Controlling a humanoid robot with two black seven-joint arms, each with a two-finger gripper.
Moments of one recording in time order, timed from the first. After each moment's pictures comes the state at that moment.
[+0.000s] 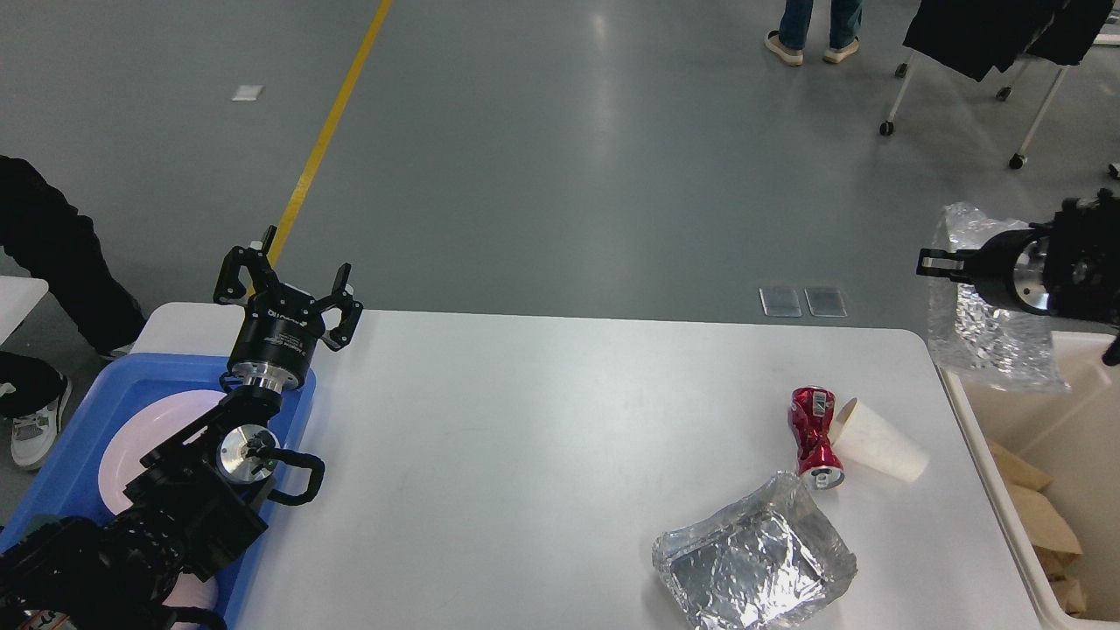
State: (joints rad) left arm -0.74 0.07 -0.78 -0.17 -0.08 -0.66 -0.54; right arm 1.74 -0.38 -1.44 1.04 -0.16 -0.06 0.30
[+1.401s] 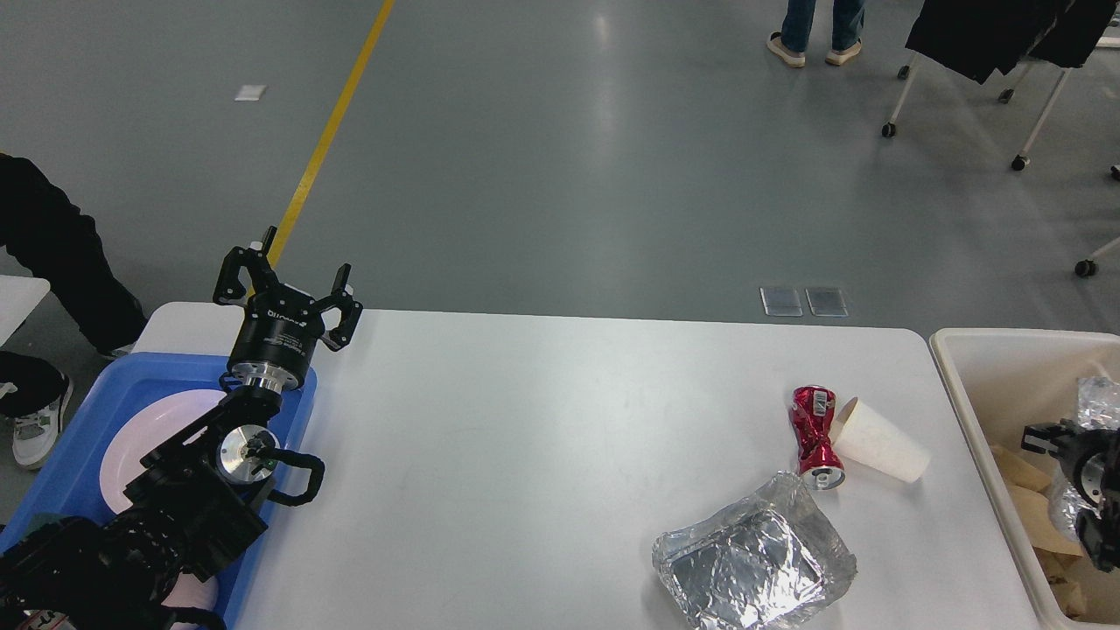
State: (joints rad) left arm -0.74 0.07 -0.78 -0.17 -0.08 -0.66 -0.54; right arm 0.68 -0.41 -1.44 0.11 0.15 -0.15 0.11
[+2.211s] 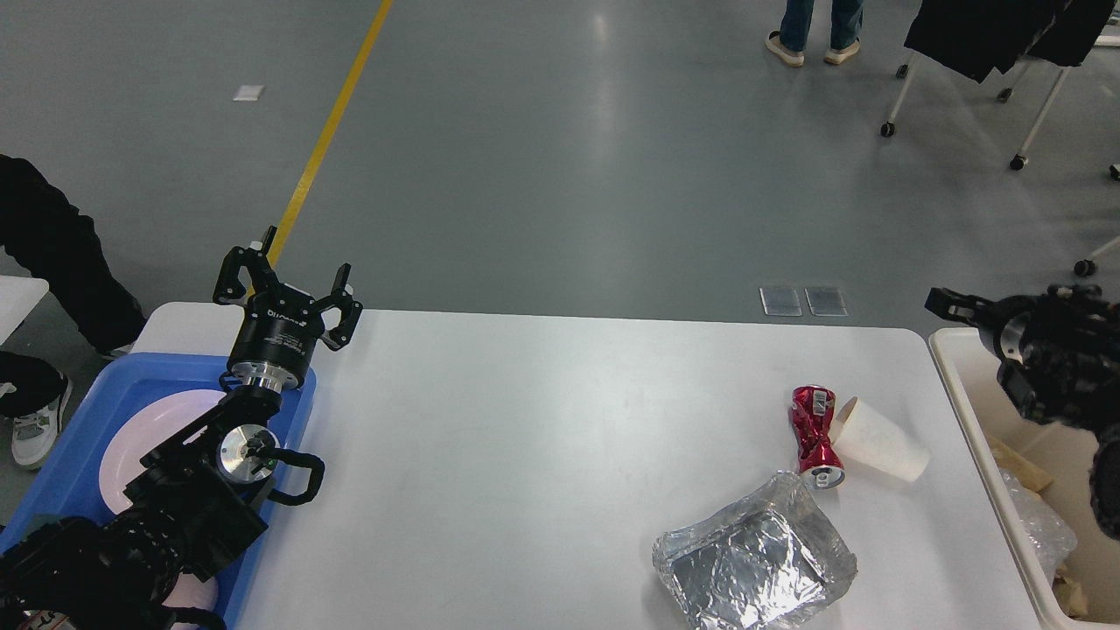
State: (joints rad) left arm -0.74 0.07 -0.78 -0.17 -0.08 -0.66 -0.54; right arm 1.04 -0.32 -1.37 0.19 0.13 0.02 0.10
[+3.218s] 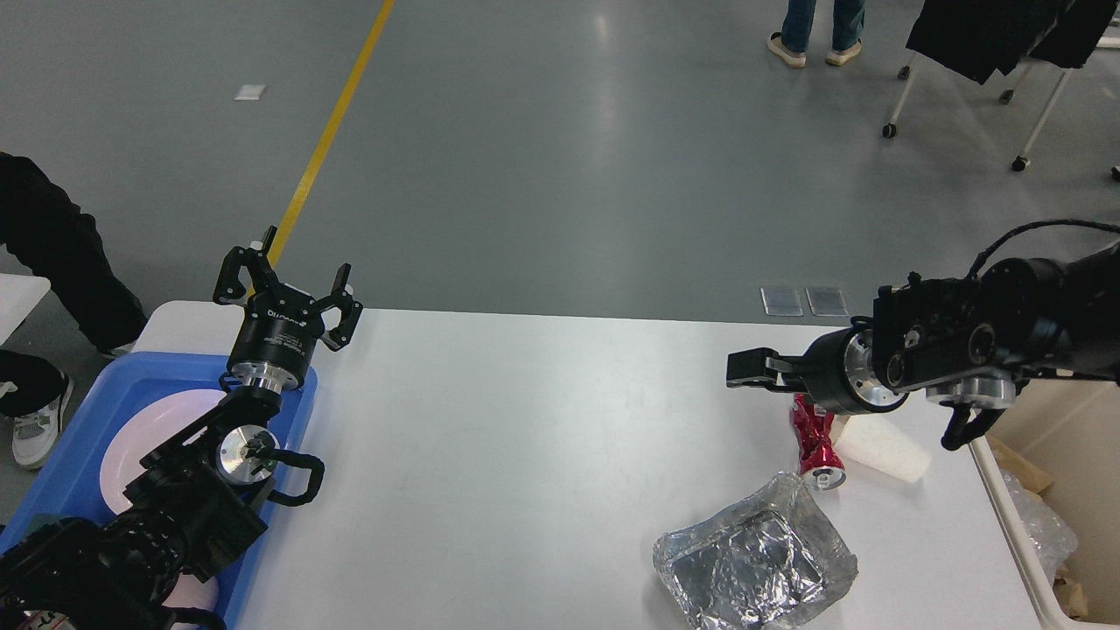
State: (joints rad) left arm -0.74 0.07 -0.78 -0.17 -0.08 -0.66 -0.54; right arm 1.70 -0.24 -1.32 1.38 -0.03 -0.09 0.20
